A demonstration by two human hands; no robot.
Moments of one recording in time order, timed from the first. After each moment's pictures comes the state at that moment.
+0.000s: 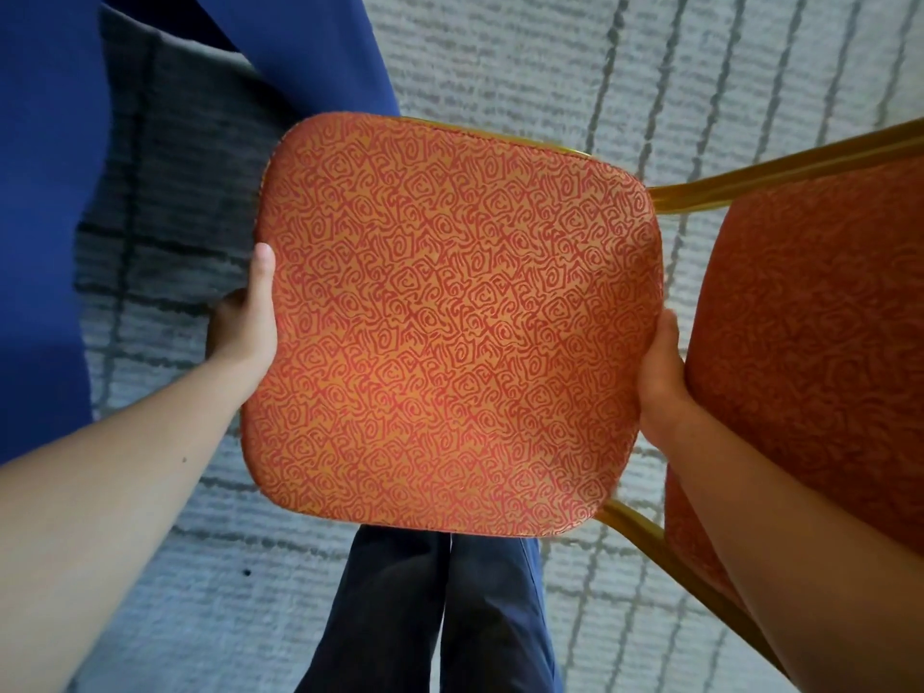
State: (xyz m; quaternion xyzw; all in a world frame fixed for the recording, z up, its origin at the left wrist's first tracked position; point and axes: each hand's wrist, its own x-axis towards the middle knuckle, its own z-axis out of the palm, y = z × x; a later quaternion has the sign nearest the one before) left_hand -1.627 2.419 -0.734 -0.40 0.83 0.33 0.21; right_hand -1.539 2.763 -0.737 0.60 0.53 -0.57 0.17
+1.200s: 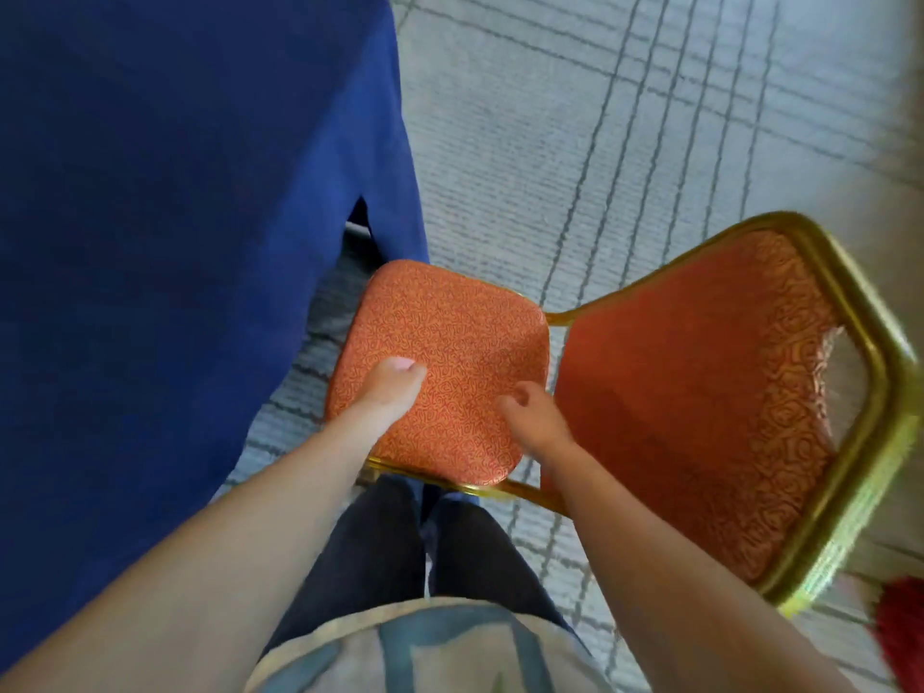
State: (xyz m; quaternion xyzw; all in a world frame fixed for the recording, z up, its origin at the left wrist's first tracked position) left_hand -1.505 2.521 -0.466 -0.20 0.82 0.44 0.30; right_hand -1.467 2.710 -0.466 0.26 0.81 -0.42 0.32
